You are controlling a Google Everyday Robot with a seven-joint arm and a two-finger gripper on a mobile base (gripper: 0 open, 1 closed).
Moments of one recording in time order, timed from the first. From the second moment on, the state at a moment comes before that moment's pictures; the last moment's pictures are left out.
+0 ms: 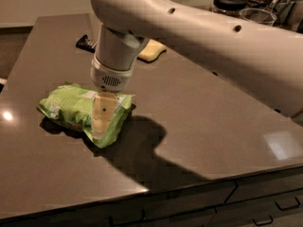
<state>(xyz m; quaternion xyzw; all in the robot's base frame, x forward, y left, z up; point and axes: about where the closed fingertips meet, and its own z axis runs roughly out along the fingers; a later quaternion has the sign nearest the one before) 0.496 0.109 0.863 -0.72 0.67 0.13 0.15</state>
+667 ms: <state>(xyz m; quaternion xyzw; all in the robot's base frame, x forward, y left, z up) 0.496 0.106 0.860 -0.71 0.68 0.14 0.11</state>
